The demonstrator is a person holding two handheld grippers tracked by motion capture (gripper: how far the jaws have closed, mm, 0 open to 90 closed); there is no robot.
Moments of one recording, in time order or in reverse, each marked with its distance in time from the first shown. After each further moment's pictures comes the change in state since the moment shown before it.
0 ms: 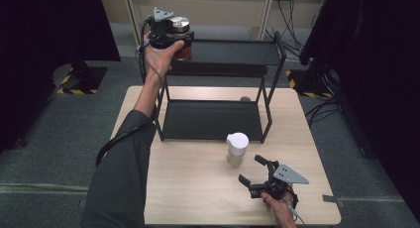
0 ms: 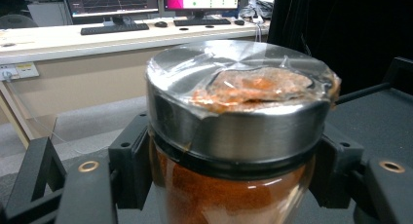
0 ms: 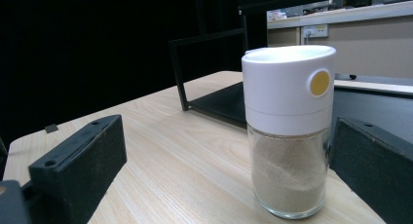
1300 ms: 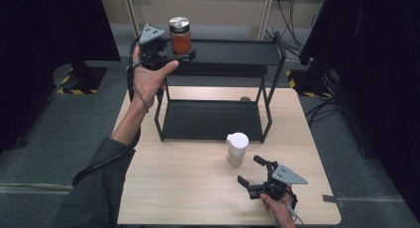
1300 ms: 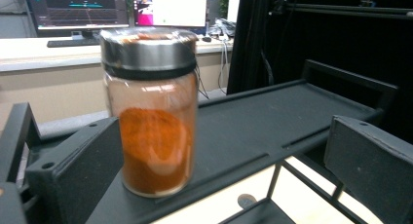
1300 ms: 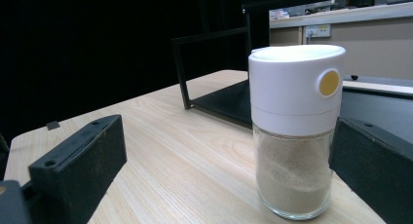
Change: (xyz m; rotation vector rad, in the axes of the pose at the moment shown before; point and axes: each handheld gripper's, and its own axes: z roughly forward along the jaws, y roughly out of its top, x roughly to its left) left arm -0.005 -0.037 -0.067 -0.080 -0.137 -0.010; right arm 0.002 0.001 0.002 0.005 0.005 -0.010
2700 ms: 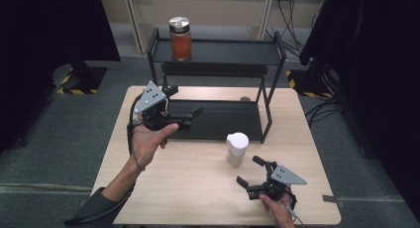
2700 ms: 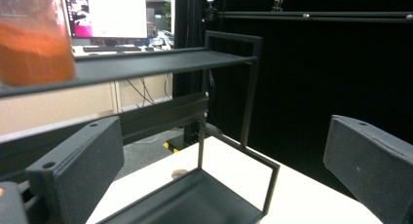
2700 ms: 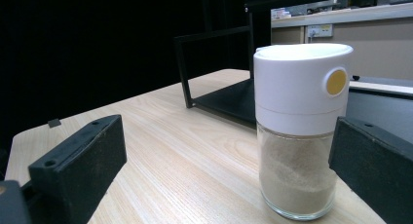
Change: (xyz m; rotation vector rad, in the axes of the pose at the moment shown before) left arm -0.032 -0.100 -0.069 -0.076 -0.218 0.022; right arm 0.001 0.000 0.001 0.003 0.007 -0.008
